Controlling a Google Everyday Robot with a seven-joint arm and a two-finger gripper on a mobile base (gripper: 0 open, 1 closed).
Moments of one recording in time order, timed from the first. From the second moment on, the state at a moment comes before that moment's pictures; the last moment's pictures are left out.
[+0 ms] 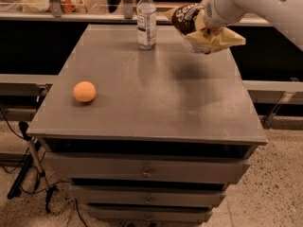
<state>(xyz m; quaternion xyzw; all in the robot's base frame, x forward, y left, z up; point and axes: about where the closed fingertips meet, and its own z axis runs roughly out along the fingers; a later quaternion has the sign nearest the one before) 0.735 -0.198 0.958 -0.10 0.90 -0.01 0.42</state>
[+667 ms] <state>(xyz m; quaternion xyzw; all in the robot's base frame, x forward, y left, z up) 0.730 -0.204 0.999 -0.11 0.89 -0.02 0.45</state>
